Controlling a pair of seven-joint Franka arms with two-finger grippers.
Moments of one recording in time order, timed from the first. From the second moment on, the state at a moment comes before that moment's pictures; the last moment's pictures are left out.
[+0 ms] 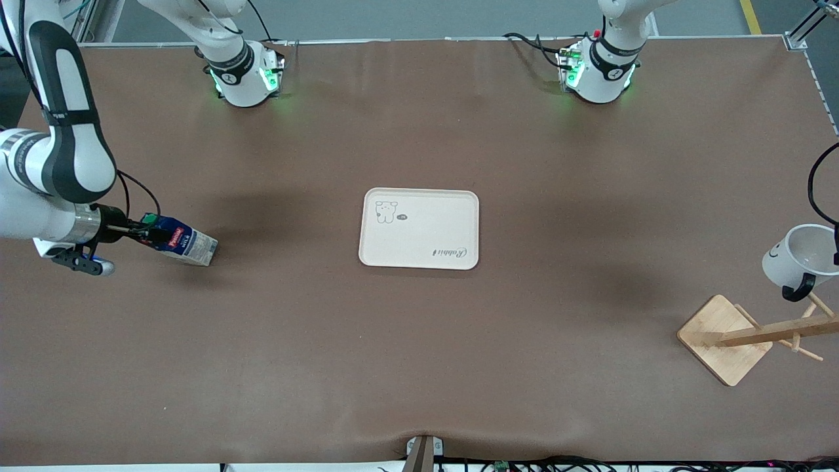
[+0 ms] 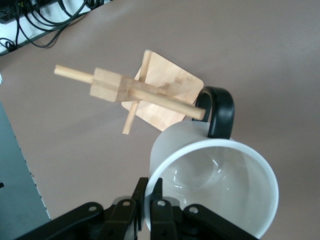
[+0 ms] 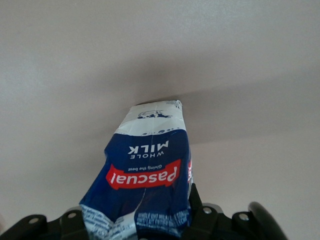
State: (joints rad) left arm 0.41 0.32 -0.22 -1.41 0.17 1.82 0.52; right arm -0.15 0.24 -0.05 -1.99 0.14 1.98 0.01
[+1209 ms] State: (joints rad) left arm 0.45 0.40 -0.23 -1.37 0.14 1.93 0.53; right arm -0.15 0.23 -0.05 -1.91 0.06 1.92 -0.09
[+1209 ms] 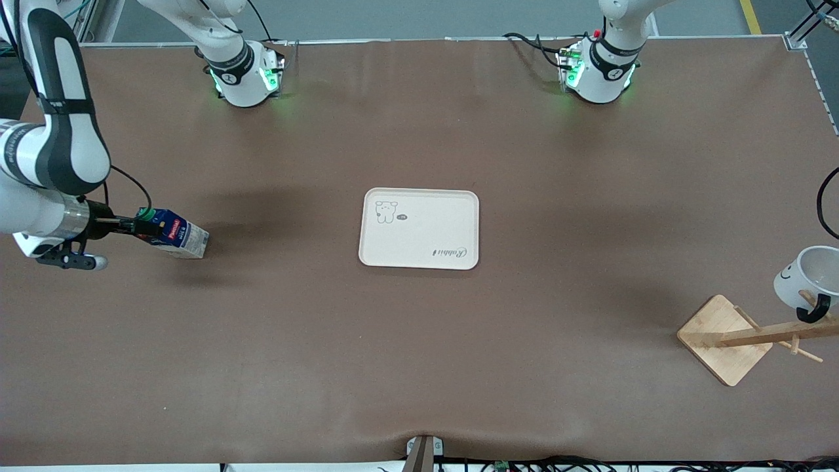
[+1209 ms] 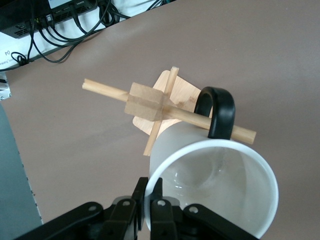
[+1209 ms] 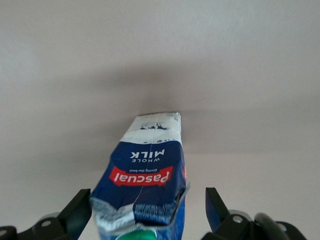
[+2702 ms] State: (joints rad) left arm 0.44 0.36 -0.29 -1.35 0.09 1.83 0.21; right arm -0.12 0.22 -0.03 -1.32 0.05 1.48 -0.09
